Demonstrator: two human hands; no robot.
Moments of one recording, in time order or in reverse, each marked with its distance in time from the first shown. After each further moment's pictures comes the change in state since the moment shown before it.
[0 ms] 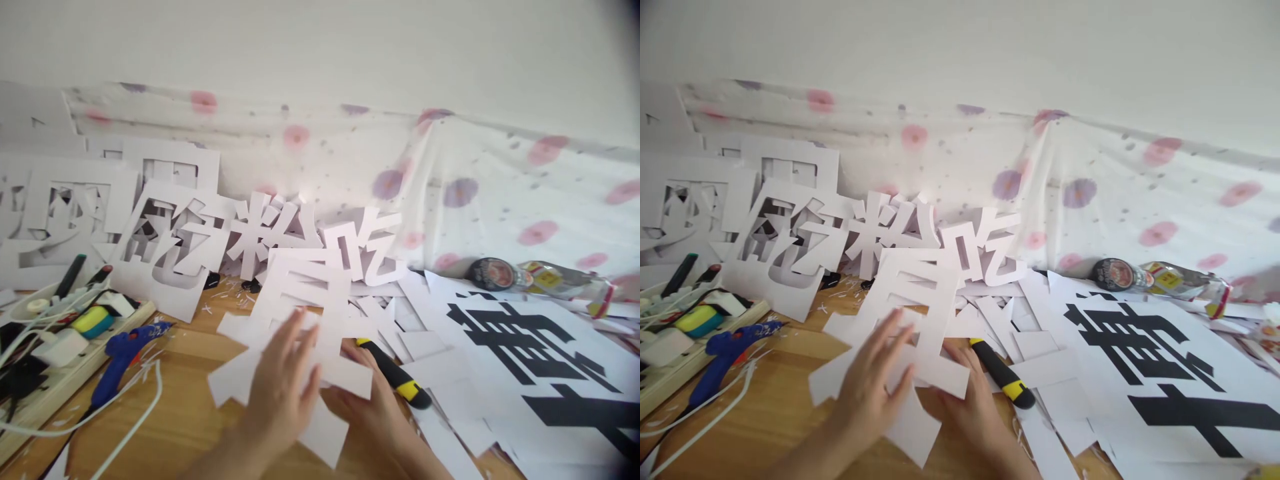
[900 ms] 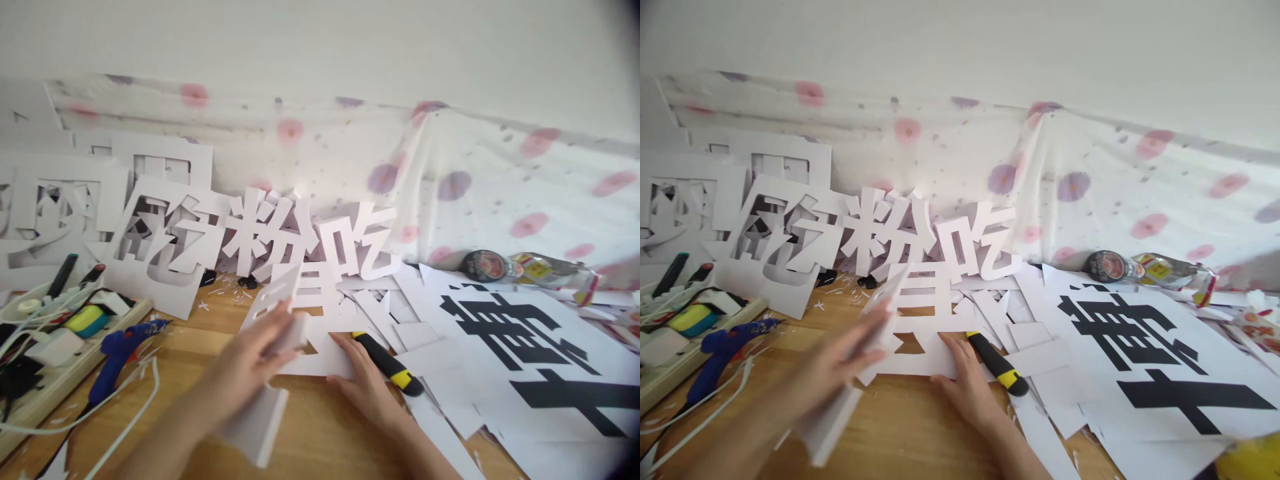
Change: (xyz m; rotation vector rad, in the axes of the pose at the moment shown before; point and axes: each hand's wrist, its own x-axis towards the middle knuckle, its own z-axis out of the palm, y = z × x) left_hand 0.024 -0.039 -0.045 -0.442 -0.277 -0.119; right_hand 0.003 0.011 0.002 -0.149 -0.116 0.196
